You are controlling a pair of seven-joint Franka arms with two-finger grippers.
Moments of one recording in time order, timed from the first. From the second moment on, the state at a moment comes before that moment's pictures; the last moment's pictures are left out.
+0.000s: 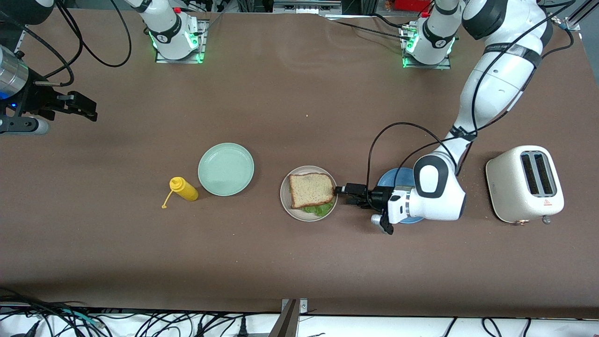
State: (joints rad) left arm 0.08 0.94 -0.46 -1.39 -0.77 2.10 0.55; right arm 0.08 0.07 -0.01 -1.54 -0.06 1.53 0.05
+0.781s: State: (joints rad) left arm 0.22 0.68 -0.46 -1.37 -0.27 1.73 0.34; right arm 0.08 0.09 -0.01 -1.54 -0.06 1.52 0.05
